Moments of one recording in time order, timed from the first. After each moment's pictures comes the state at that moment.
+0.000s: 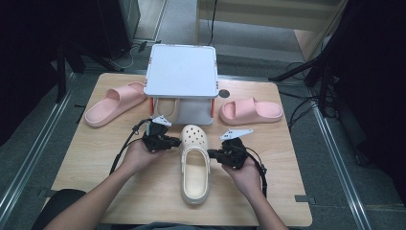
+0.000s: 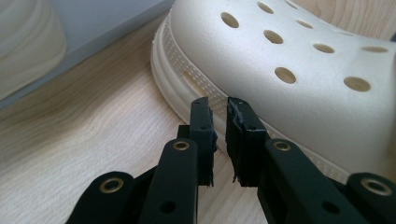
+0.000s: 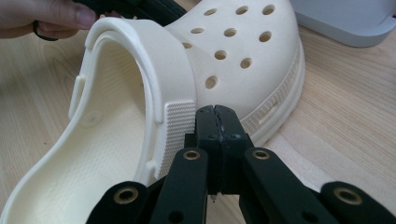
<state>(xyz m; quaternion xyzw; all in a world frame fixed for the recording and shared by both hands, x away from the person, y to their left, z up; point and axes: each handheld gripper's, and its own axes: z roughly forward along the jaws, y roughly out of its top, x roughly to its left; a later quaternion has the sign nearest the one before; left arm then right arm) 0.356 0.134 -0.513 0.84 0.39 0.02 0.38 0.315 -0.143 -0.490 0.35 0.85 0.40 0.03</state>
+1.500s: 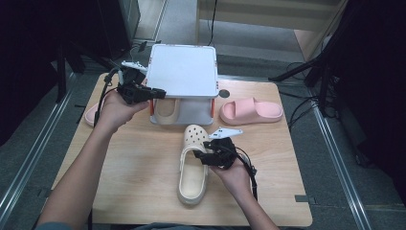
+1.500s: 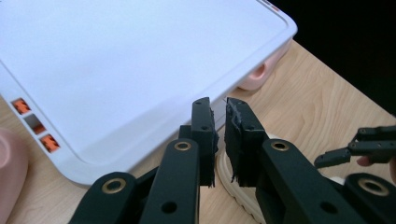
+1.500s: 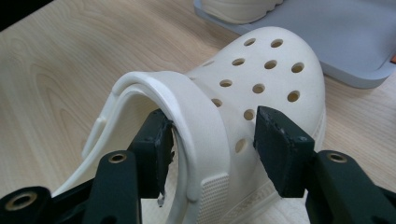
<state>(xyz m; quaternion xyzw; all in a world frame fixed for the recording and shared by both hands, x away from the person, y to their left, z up) 0.413 0.193 -0.374 0.80 0.41 0.07 0.44 0.309 -0.110 -0.482 0.36 0.83 0.41 0.08</state>
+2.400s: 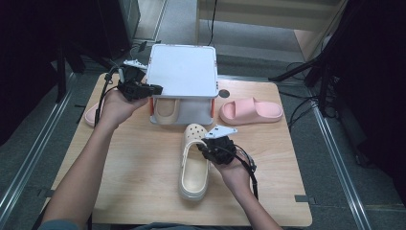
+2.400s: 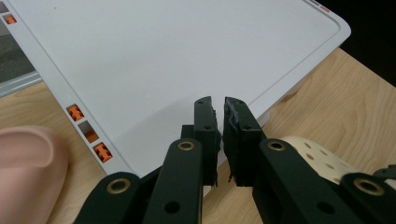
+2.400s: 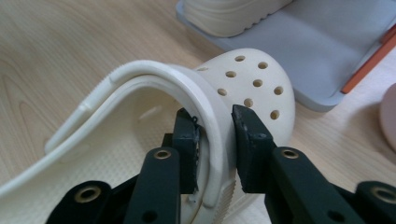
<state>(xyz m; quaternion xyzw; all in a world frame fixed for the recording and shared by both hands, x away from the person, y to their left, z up) 0.425 0.196 -0.382 0.79 0.43 0.12 0.42 0.309 -0.102 -0.469 0.33 0.85 0.38 0.15</state>
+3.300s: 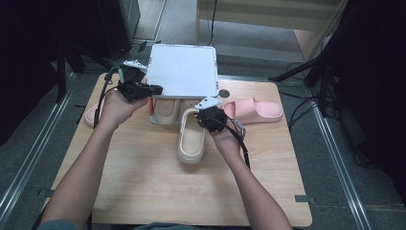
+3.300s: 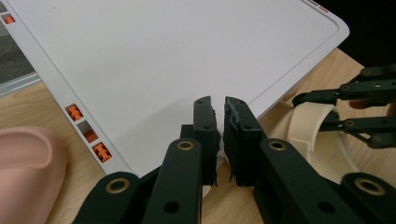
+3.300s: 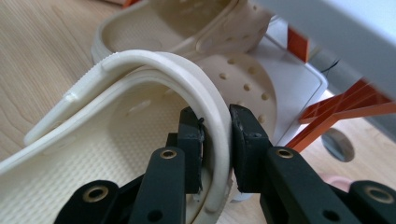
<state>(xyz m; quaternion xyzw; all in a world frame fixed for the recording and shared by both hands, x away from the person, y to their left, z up) 0.424 0.195 -0.383 0.79 0.43 0.12 0.42 0.396 -0.071 -0.456 0.29 0.85 0.35 0.26</state>
